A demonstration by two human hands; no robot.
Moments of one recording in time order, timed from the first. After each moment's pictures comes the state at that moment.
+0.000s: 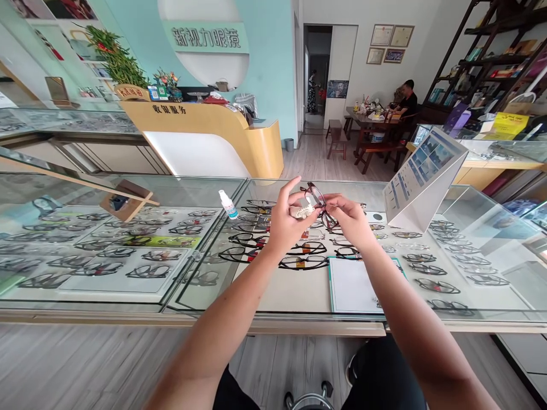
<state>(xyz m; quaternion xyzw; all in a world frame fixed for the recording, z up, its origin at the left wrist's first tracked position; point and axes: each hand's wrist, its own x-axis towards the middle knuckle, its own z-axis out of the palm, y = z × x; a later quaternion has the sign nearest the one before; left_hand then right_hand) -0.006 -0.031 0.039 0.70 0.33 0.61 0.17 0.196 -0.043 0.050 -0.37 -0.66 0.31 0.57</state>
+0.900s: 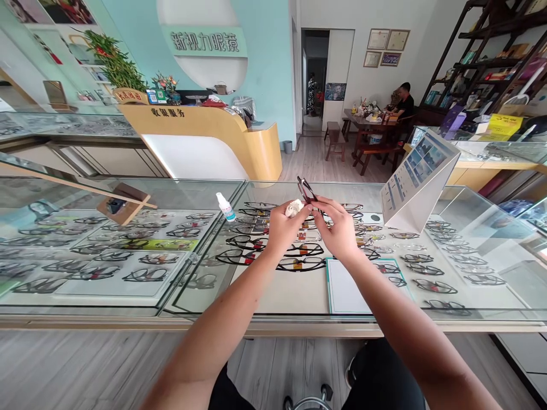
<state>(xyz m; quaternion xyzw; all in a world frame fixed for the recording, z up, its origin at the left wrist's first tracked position) 0.002 -0.033 0.044 0.59 0.43 0.60 0.33 0.167 -0.055 0.034 -0.37 -0.70 0.10 0.60</state>
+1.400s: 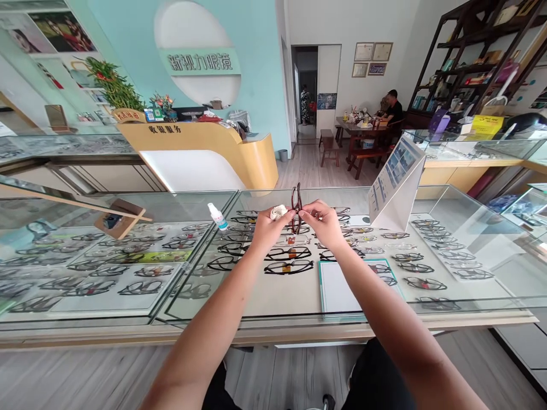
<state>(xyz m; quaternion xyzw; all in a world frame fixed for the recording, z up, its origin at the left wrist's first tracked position) -0.021 -0.003 0.032 0.61 0.43 0.56 0.35 0.176 -0.023 0.031 -0.36 -0.65 0.28 0.61</state>
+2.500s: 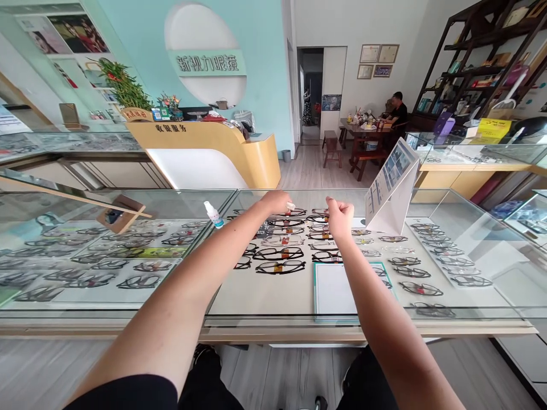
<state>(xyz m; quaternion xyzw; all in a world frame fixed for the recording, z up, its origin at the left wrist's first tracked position) -0.006 0.117 0.078 0.85 0.52 -0.07 -0.03 0.207 -0.016 0.041 -0.48 -0.47 0.30 0.67</state>
